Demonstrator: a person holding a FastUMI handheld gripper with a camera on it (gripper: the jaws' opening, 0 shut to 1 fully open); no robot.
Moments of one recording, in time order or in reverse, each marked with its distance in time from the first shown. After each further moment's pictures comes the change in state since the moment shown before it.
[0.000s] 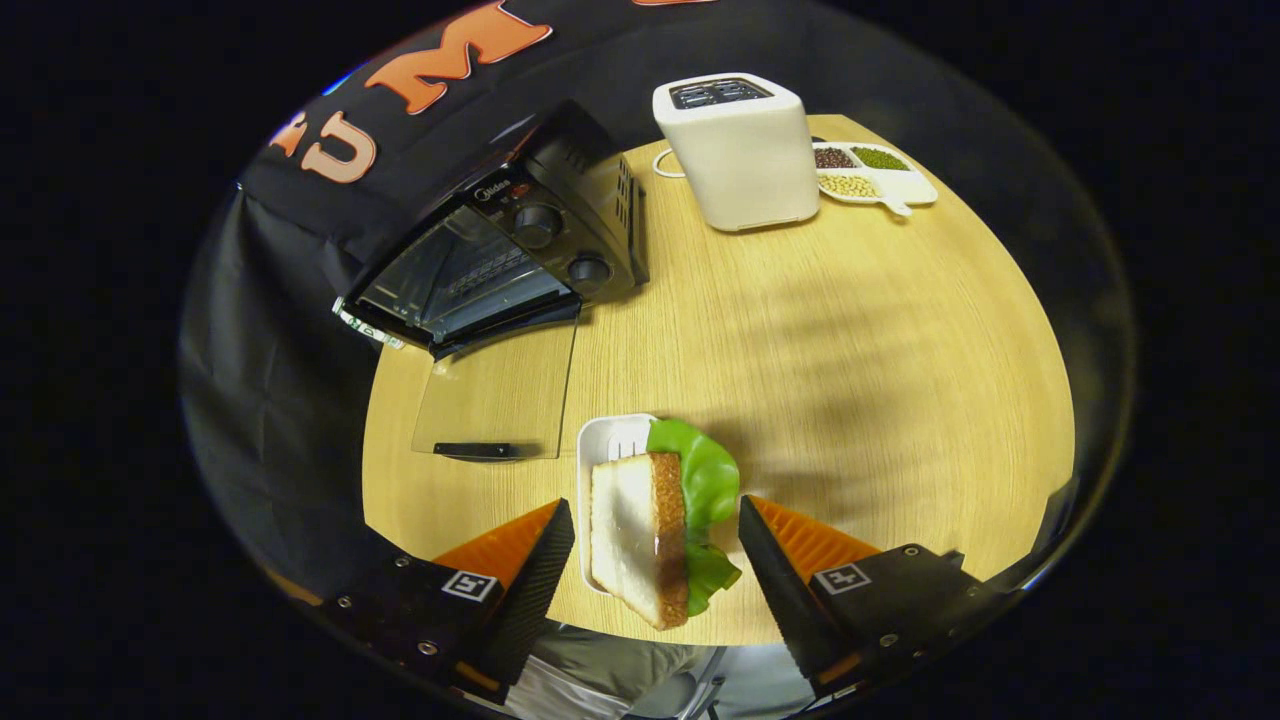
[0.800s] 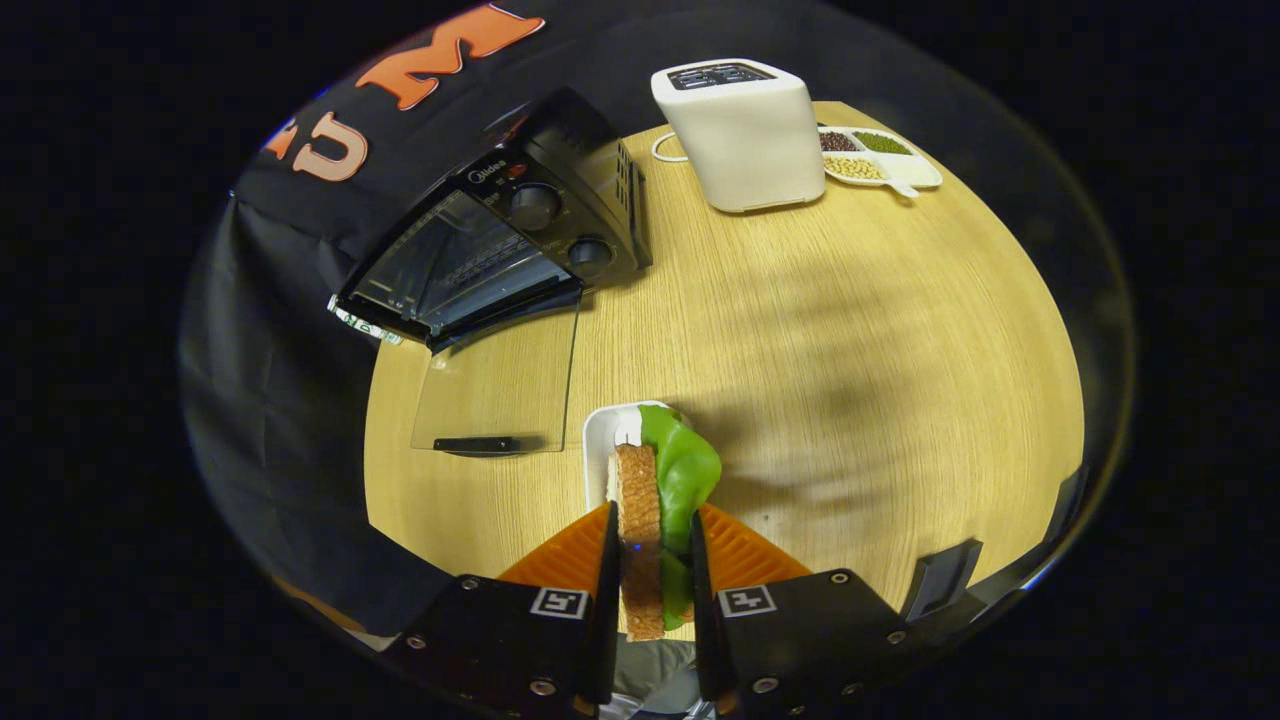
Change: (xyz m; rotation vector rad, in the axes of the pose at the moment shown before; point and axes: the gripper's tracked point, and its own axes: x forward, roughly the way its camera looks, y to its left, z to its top) arm -0.002 0.008 -0.005 0.028 -0.001 -0.027
